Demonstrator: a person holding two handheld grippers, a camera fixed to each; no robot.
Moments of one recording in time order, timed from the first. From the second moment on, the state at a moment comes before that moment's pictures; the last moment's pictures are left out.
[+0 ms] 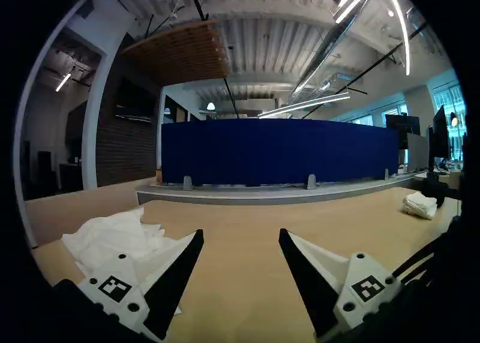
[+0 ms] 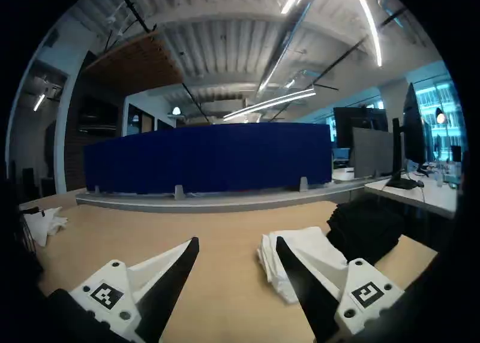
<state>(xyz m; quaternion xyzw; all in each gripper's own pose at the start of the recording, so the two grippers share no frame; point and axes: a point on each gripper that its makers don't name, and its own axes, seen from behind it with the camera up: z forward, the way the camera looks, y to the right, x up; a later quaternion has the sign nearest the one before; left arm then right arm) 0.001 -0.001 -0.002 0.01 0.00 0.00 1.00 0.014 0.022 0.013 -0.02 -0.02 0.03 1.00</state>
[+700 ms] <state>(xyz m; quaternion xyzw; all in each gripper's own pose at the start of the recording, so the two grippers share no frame) 0.001 -0.002 -0.002 0.01 0.00 0.00 1.00 -0.003 0.005 0.011 -0.01 -0.01 0.00 1.00</state>
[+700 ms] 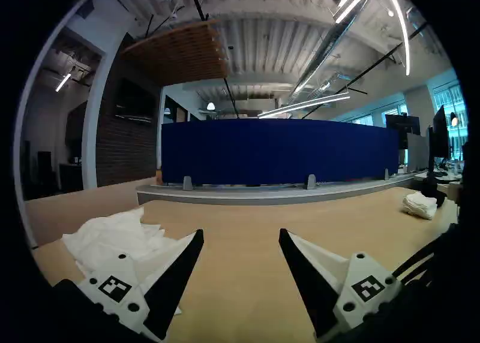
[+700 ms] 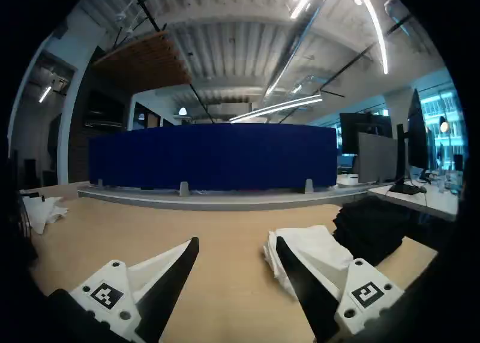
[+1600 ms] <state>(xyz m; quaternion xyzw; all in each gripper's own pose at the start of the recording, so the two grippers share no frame) 0.001 -0.002 -0.001 0.01 0.00 0.00 1.00 -0.001 0.007 0.003 -0.01 0.00 0.00 1.00</state>
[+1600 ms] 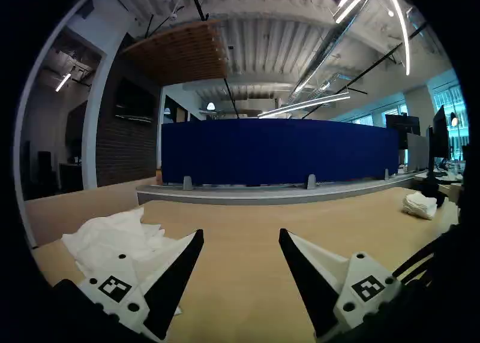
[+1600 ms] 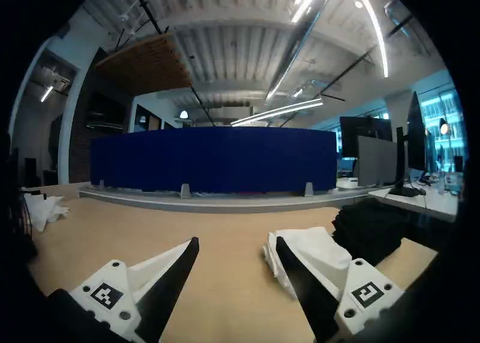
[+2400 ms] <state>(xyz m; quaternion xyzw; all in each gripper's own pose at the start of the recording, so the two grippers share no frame) 0.001 -0.002 -0.001 0.01 0.00 0.00 1.00 -0.001 0.008 0.008 -0.01 0.00 0.00 1.00</state>
